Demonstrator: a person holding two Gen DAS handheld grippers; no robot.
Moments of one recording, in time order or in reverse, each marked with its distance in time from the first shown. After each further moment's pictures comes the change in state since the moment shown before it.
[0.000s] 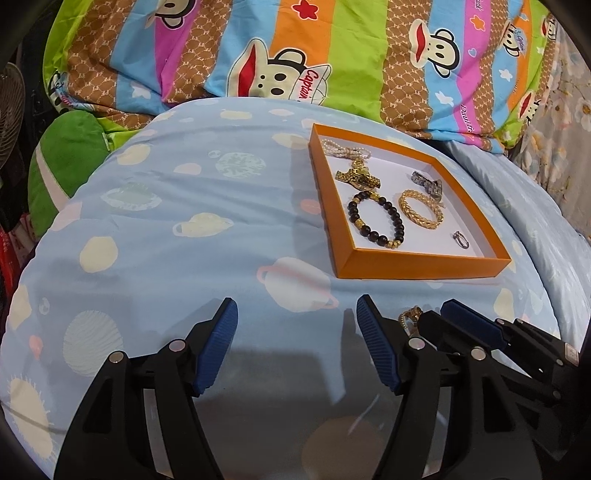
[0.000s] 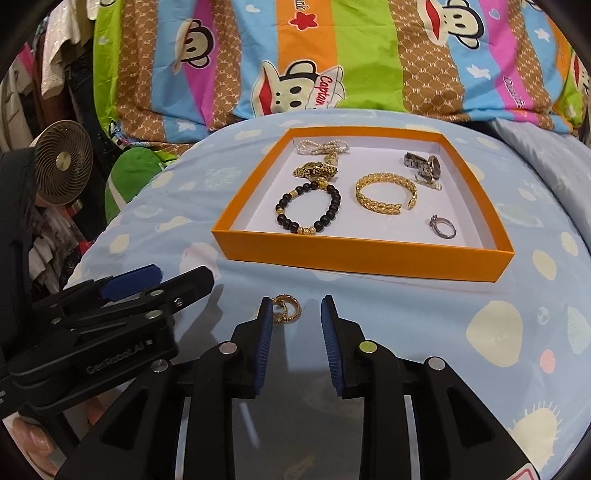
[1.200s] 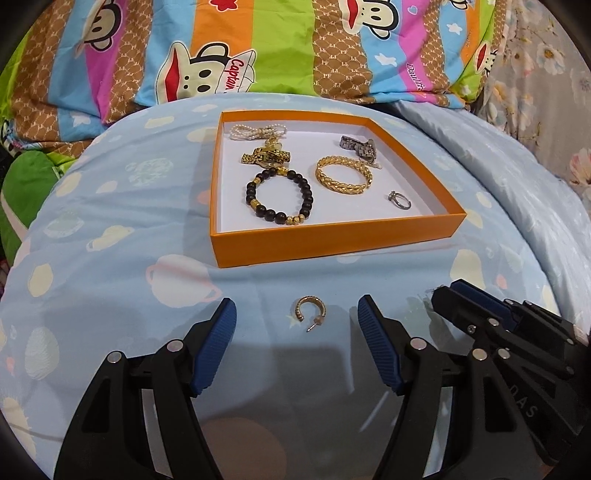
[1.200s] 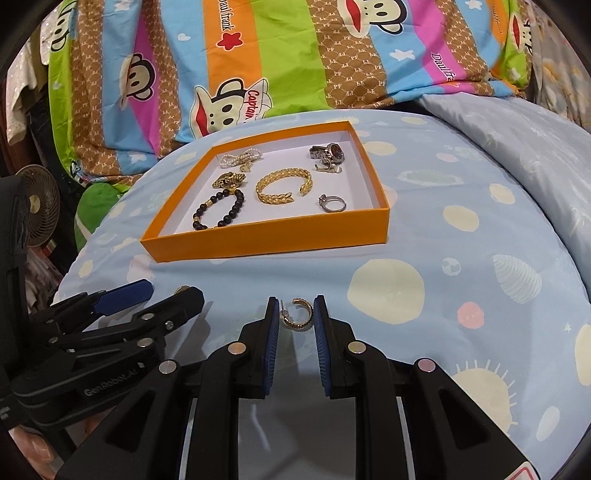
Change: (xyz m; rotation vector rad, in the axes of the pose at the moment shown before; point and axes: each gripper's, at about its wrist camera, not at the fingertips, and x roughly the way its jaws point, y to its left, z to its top) left arm 0.012 -0.072 -0.009 0.187 0.052 -0.058; right arm -0.036 -0.063 -0.025 0.166 -0.060 -0.100
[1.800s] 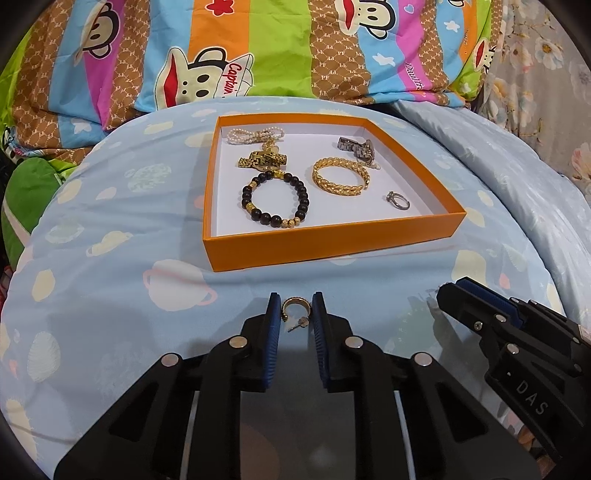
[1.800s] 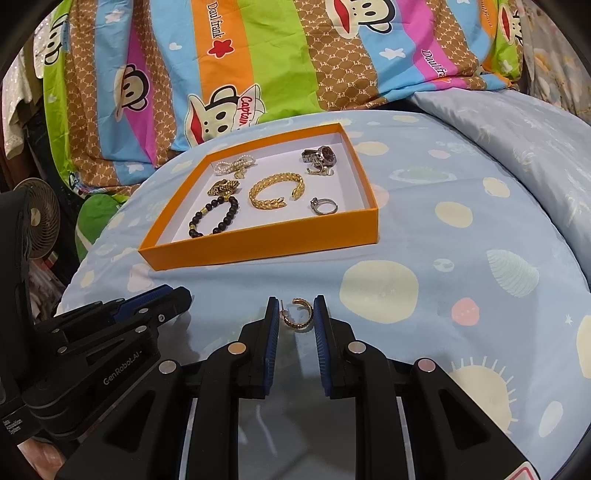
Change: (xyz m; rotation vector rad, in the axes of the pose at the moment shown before) left arm -0.003 -0.003 -0.001 0.008 -0.017 0.005; right arm -0.005 -0.005 0.000 0.030 -0.026 0.007
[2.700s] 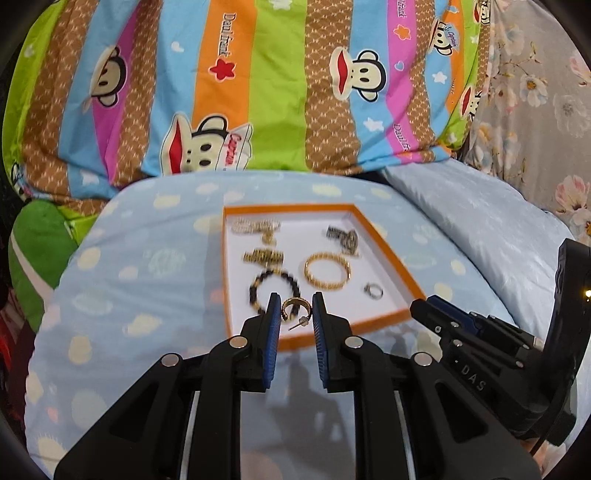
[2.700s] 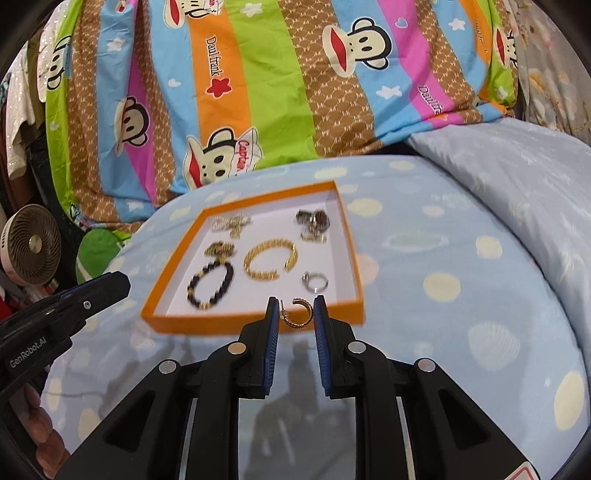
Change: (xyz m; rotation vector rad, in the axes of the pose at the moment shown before) left arm -0.054 -0.003 0.059 -0.001 -0.189 -0.016; right arm -0.003 -0.007 0.052 -0.004 -0.129 -0.002
